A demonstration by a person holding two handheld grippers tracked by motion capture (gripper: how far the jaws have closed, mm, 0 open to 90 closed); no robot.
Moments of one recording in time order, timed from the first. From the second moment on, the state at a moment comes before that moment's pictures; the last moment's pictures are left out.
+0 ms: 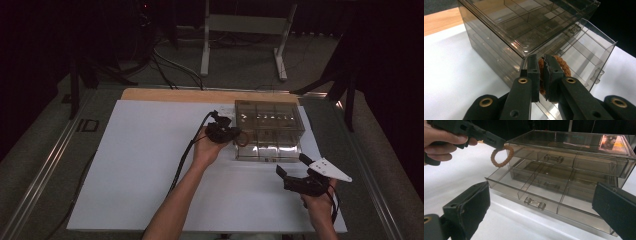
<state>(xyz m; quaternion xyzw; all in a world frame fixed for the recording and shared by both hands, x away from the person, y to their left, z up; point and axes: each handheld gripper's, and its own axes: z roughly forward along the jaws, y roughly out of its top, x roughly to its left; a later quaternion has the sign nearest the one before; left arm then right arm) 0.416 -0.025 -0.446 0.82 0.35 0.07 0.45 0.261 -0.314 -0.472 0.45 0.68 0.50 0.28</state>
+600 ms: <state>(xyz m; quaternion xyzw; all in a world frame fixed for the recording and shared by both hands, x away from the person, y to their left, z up) 0.413 -0.033 -0.450 0.82 0.35 0.06 0.44 0.261 -0.313 -0.472 0.45 0.69 0.50 0.28</state>
